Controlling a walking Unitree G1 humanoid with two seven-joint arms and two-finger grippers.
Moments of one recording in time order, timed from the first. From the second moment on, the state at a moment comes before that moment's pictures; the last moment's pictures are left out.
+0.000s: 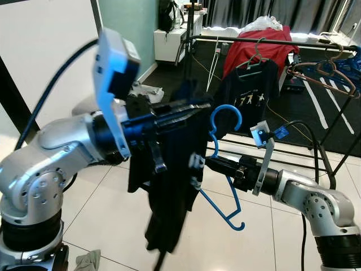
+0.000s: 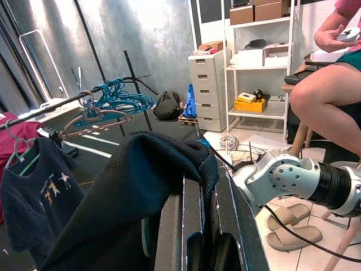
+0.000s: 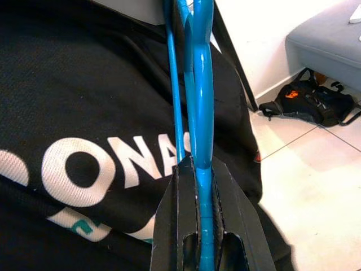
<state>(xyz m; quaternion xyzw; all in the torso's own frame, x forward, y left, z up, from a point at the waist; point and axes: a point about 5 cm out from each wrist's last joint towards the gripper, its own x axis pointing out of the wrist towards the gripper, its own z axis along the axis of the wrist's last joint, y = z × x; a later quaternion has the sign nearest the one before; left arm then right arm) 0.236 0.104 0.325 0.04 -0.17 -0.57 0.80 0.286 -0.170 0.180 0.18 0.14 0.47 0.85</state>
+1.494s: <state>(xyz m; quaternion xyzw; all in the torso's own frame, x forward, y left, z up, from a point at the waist) 0.271 0.129 0.269 0.31 -0.06 -0.45 0.84 0.316 -0.134 0.168 0.43 0.23 0.23 0.84</state>
